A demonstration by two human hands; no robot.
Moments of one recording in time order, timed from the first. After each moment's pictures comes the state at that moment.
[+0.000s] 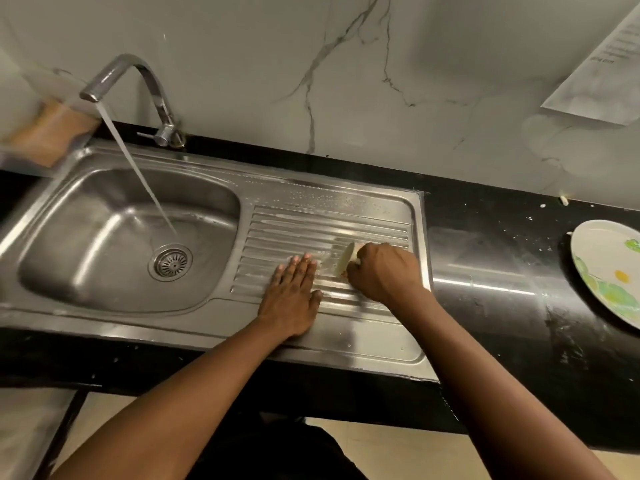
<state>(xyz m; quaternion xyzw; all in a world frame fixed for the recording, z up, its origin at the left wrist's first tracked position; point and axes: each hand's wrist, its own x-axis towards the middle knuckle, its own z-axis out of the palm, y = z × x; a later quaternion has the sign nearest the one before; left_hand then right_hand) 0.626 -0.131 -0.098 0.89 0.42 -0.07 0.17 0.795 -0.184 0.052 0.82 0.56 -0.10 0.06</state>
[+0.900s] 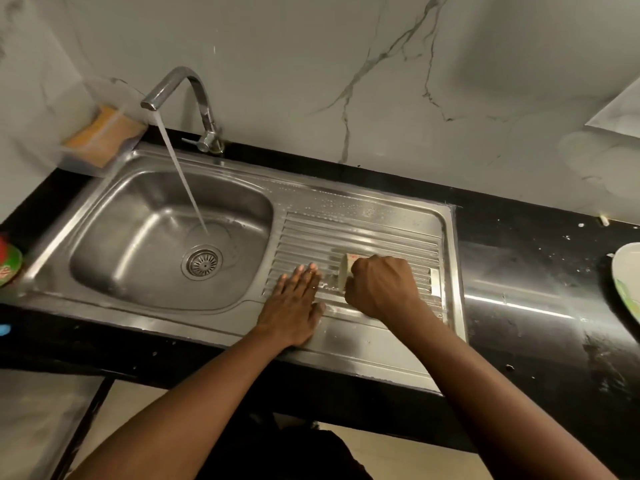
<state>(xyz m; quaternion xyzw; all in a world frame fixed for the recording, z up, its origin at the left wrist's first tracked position) 0.569 -0.118 -0.105 0.89 0.42 -0.08 0.17 0.739 -0.164 0.049 0.74 0.66 -0.03 0.14</state>
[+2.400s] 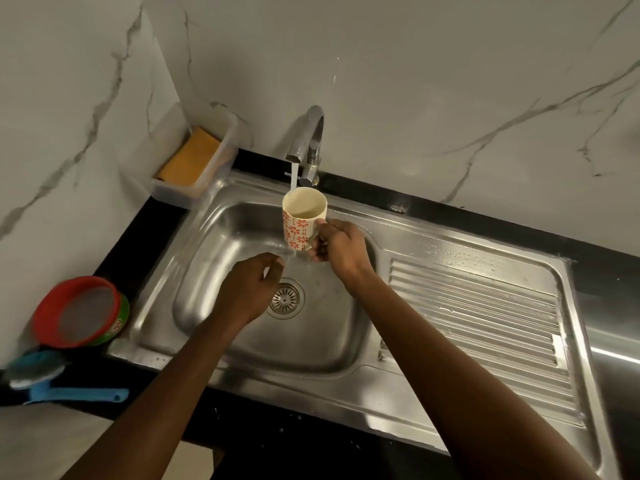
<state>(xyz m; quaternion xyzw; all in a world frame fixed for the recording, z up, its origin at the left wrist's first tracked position) 0.326 0.087 -0.018 0.67 0.61 0.17 0.39 0.512 0.086 0.023 0.66 0.36 -0.49 -0.44</state>
